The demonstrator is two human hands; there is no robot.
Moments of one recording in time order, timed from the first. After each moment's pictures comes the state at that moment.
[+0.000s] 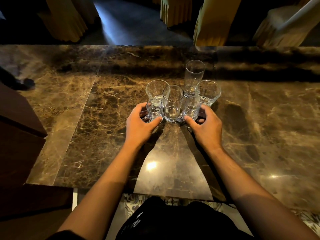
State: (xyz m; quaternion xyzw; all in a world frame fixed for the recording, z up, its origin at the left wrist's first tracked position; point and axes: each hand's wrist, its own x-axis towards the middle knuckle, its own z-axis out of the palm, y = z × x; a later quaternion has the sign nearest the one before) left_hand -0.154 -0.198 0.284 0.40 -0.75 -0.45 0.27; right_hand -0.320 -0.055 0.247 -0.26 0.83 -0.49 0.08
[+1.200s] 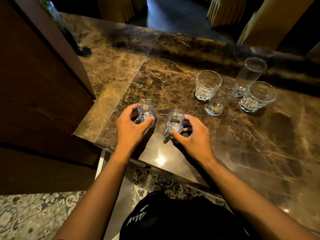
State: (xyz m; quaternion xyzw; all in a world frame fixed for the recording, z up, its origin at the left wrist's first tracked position) left_hand -0.003 -0.204 0.278 0.52 -0.67 -0.38 0.38; right_hand -0.179 -0.093 0.252 -0.45 0.71 -0.48 0.22
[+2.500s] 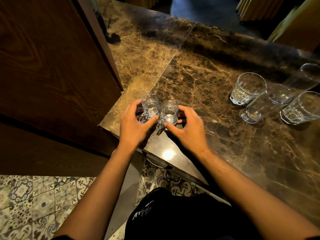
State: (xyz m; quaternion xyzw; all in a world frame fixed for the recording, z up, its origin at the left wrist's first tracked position) left_hand 0.070 -0.242 0.257 0.51 -0.70 -0.33 0.37; right_hand -0.109 -0.168 0.254 -0.53 0.67 -0.45 0.25
